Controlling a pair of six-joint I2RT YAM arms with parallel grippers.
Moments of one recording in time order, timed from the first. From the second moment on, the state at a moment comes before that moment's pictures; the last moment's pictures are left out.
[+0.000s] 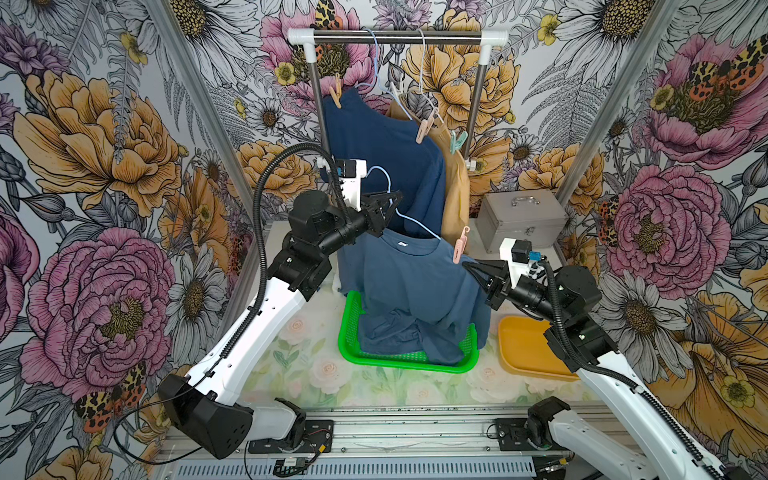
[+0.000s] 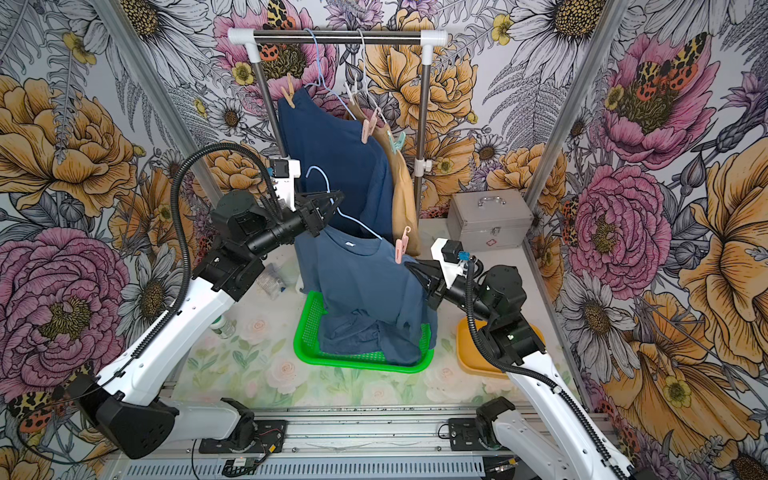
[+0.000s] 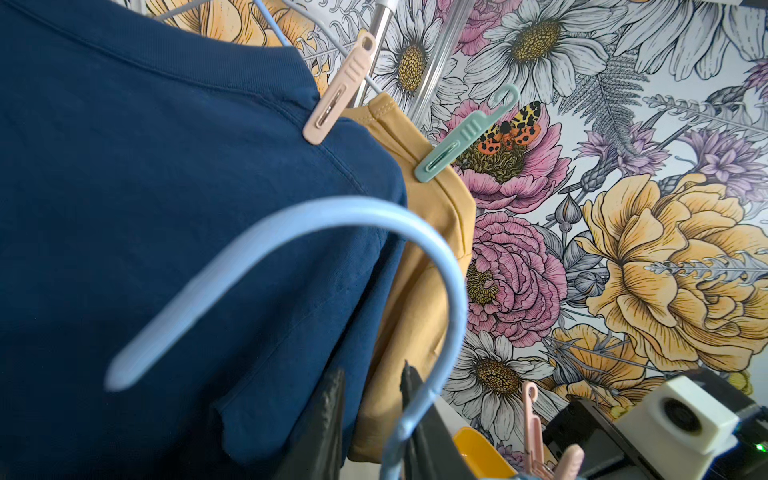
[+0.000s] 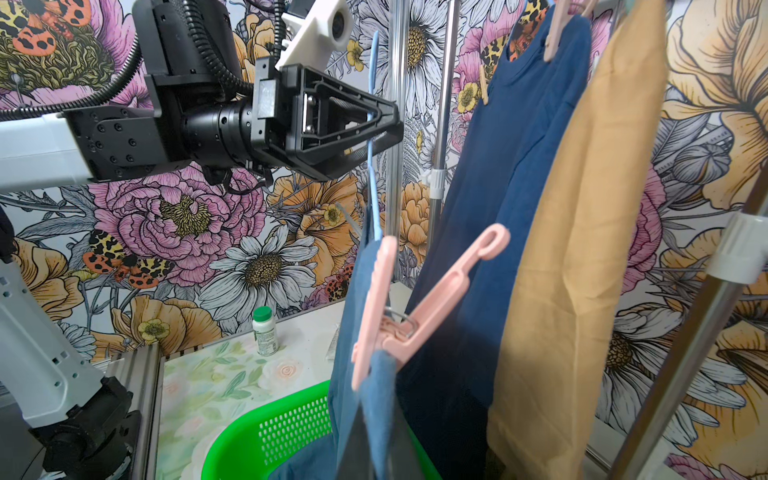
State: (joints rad) left arm -0.50 1.34 1.47 -0.08 0.38 -0.44; right arm 0.37 0.84 0.85 0.06 -0.64 0.02
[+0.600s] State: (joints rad) left arm -0.50 1.32 1.47 -0.13 0.37 -0.37; right arm 0.37 0.87 0.88 -0.02 -0.60 -0.03
